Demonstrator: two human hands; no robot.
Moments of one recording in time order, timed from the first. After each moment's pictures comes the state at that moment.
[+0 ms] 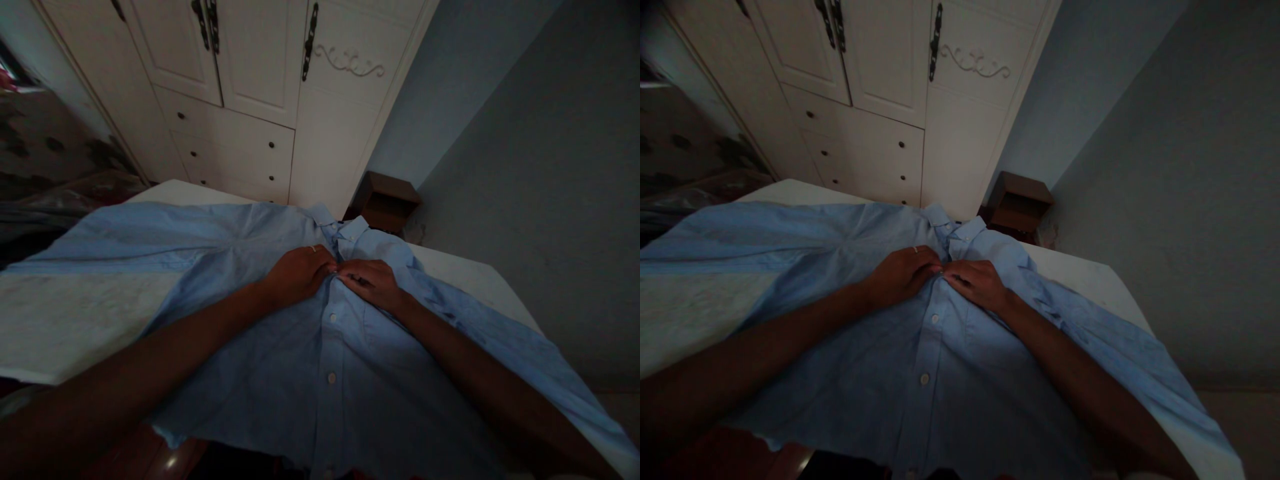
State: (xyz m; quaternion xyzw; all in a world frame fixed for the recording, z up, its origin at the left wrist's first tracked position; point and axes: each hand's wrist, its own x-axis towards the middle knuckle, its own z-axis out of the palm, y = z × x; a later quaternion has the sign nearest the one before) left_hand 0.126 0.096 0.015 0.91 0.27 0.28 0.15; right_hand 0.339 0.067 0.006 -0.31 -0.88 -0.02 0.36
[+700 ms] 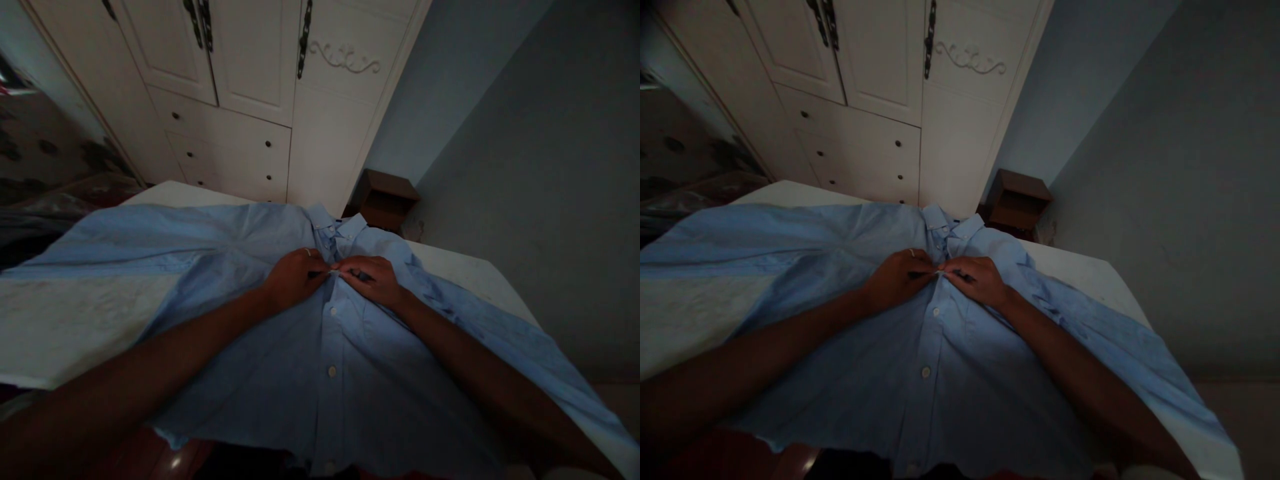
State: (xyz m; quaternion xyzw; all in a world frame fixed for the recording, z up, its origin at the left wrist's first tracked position) left_hand 0.126 0.095 0.007 0.89 0.28 0.31 0.19; right_hand 0.338 0.067 0.008 -0.30 -0.87 0.01 0.40
